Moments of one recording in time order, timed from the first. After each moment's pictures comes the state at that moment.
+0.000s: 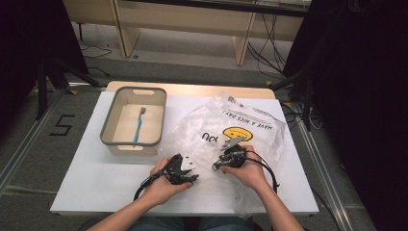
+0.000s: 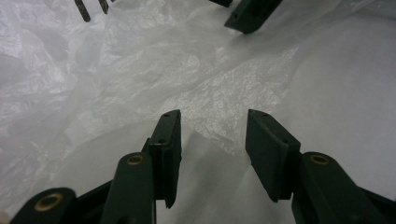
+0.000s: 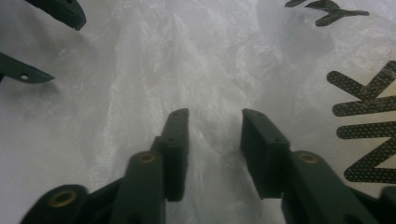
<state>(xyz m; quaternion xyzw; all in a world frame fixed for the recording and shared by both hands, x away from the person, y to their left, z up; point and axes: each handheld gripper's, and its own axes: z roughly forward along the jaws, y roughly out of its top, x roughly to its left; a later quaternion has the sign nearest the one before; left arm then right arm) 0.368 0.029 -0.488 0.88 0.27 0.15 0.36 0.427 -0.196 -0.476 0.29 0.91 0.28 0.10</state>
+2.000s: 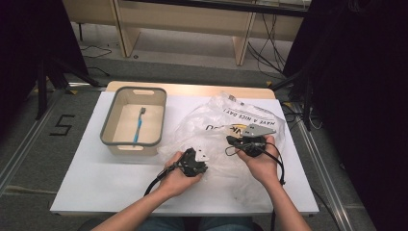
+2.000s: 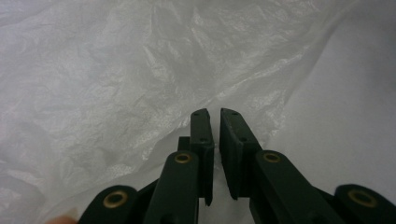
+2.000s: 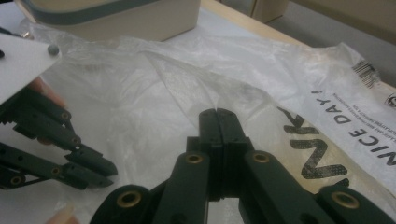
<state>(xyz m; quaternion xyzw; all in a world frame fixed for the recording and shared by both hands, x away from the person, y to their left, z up) 0.392 -0.007 -0.488 0.88 0.28 0.13 0.36 0.416 -0.226 -0.409 0.31 0.83 0.42 0.22</state>
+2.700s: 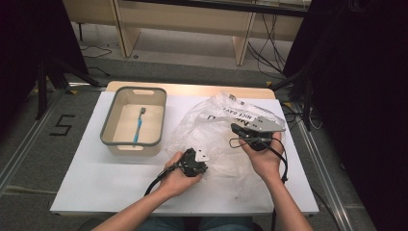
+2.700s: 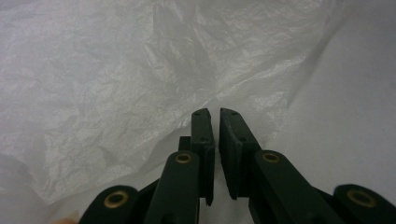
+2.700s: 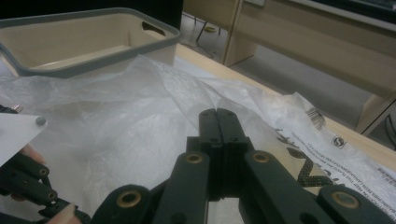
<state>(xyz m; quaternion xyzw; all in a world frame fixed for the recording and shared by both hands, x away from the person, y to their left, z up) 0.391 -0.007 -0.489 0.88 0.28 0.13 0.36 0.416 -0.230 -0.384 0.31 0.78 0.47 0.28</state>
